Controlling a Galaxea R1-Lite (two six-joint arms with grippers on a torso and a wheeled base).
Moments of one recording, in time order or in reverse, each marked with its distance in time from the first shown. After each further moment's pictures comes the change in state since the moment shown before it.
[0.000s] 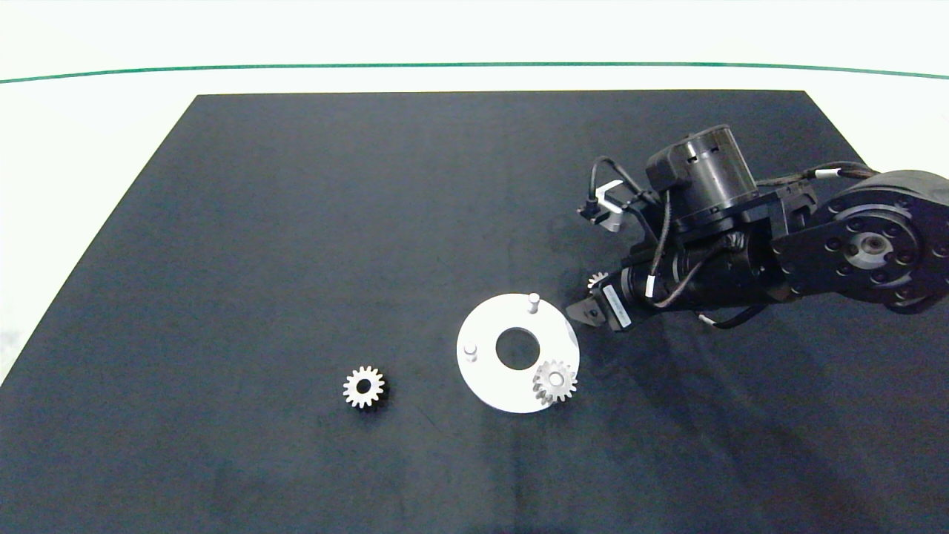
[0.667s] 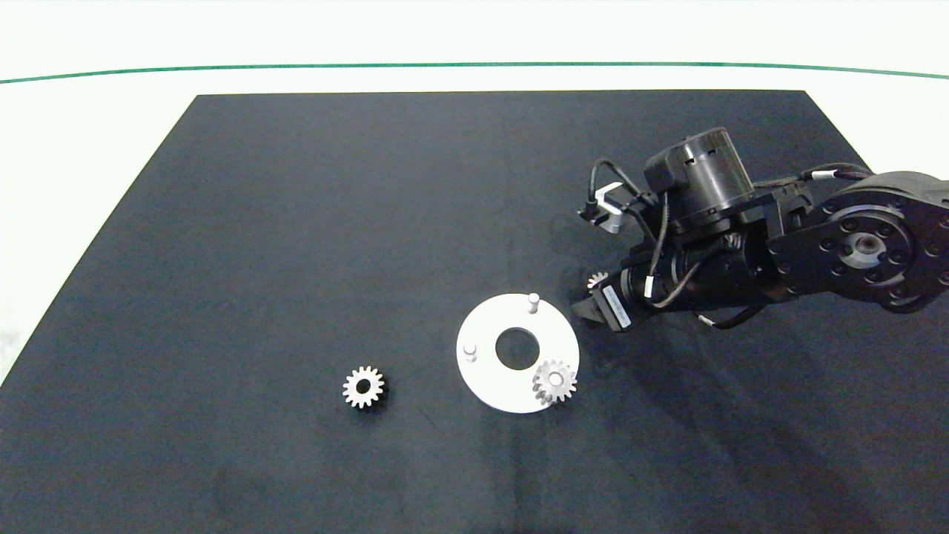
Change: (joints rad) left arm 0.000 -0.004 -0.002 0.000 -0.003 0.000; right arm -0.004 0.007 -0.003 0.003 0.001 0.000
